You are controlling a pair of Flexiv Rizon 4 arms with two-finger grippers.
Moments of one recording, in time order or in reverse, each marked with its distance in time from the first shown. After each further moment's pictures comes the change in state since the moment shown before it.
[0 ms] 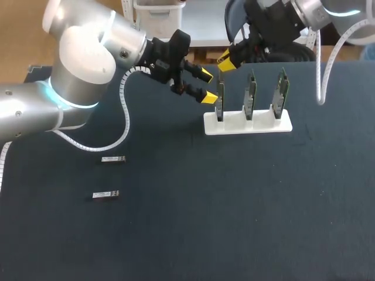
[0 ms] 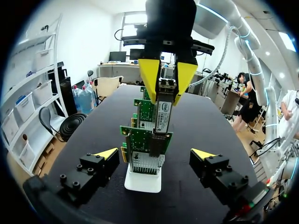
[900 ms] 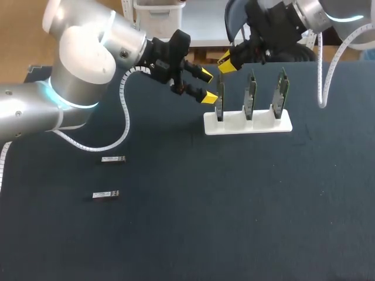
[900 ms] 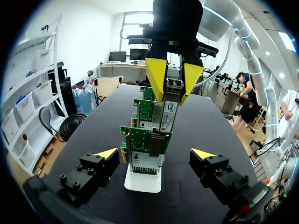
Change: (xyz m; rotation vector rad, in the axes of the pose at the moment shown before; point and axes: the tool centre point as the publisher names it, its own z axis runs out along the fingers) left arm 0.000 0.000 0.000 0.000 0.000 0.000; right arm 0.001 0.007 -0.001 0.019 0.005 -0.021
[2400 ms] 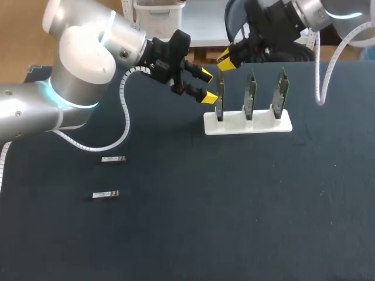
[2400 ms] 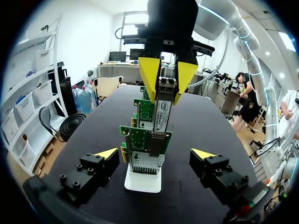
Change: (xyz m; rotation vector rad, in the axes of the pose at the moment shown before) left arm 0.000 0.000 0.000 0.000 0.000 0.000; right arm -0.003 -0.007 0.000 -0.012 -0.018 -0.021
